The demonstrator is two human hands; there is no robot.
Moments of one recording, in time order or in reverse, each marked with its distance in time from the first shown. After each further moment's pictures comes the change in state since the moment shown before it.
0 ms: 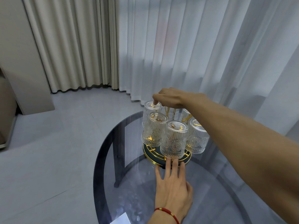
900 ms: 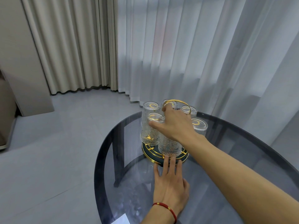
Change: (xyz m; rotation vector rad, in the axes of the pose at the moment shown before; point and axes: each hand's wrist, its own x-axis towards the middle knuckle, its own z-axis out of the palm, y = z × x) left_hand -0.004 0.001 -0.010 -0.039 -0.106 0.003; right_hand -0.088 -0.023 0.068 -0.020 0.397 0.201
